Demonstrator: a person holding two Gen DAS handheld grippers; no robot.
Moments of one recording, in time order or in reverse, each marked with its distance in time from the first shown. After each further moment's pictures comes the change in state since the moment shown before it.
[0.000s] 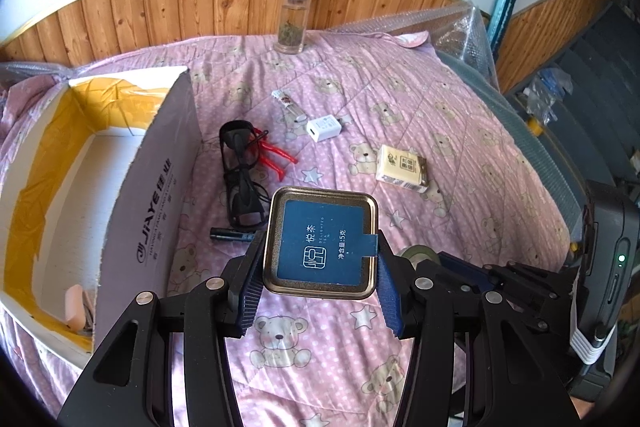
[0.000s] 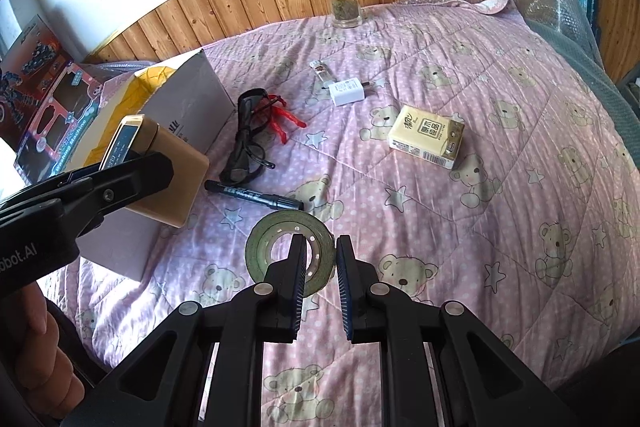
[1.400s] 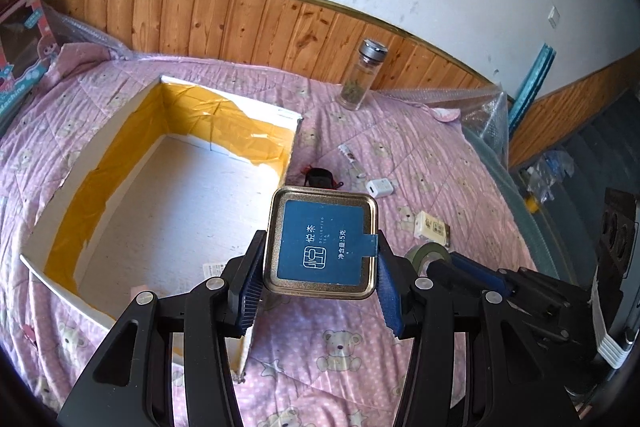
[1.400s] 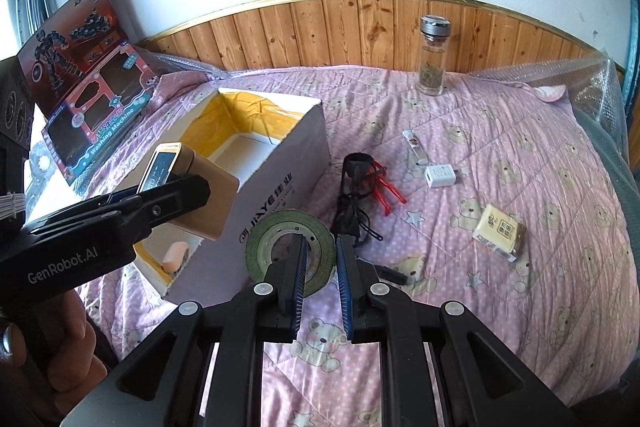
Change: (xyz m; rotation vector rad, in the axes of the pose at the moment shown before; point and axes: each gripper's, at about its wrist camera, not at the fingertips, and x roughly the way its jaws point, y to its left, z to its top) left arm -0.071 0.120 0.006 -0.225 -0.146 -0.032; right arm -0.033 0.132 0.052 -0.198 -0.090 0.043
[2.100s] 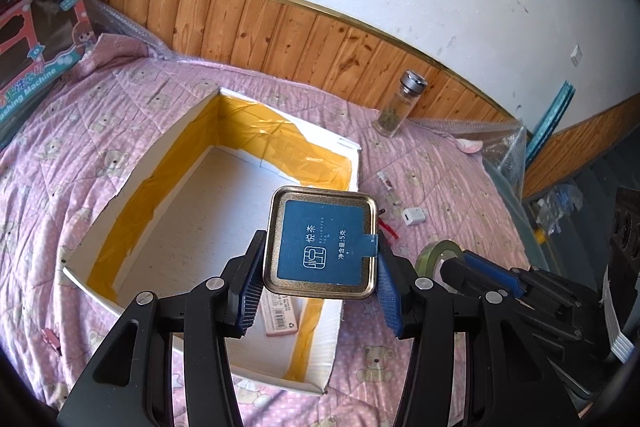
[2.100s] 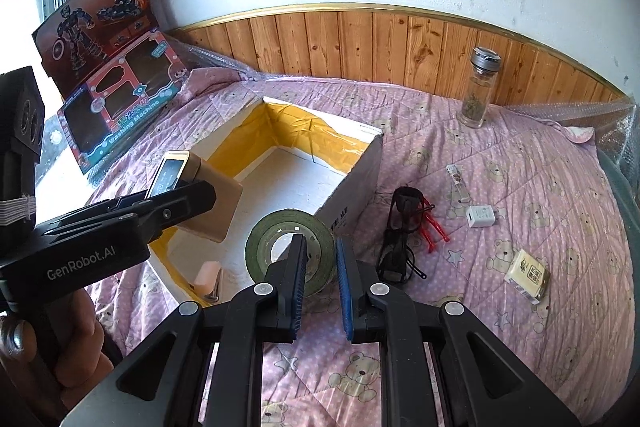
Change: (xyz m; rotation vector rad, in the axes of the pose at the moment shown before) left arm -0.019 0.065 0.014 -0.091 -0.052 0.040; right arm 0.014 0.059 0.032 -0.109 -0.013 0.038
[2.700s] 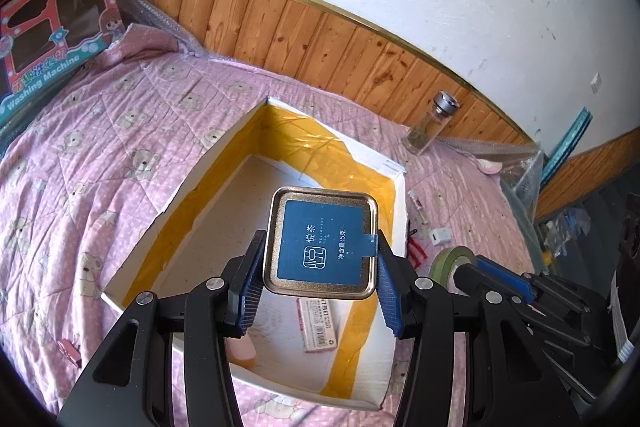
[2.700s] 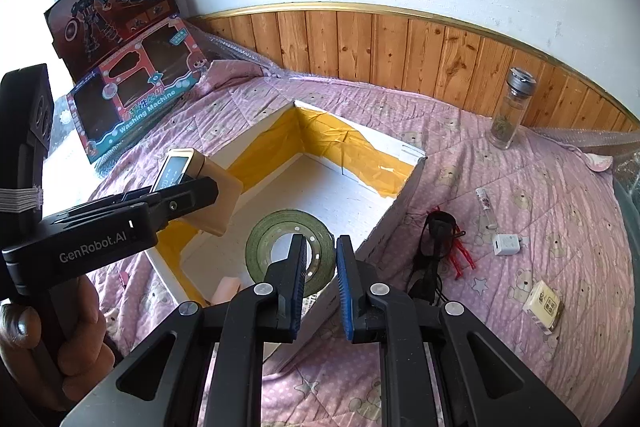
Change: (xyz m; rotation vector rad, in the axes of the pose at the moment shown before) left arm 0.003 0.051 0.018 -0.069 -0.013 0.040; right arm 0.027 0.035 0.024 -0.077 0.014 0.027
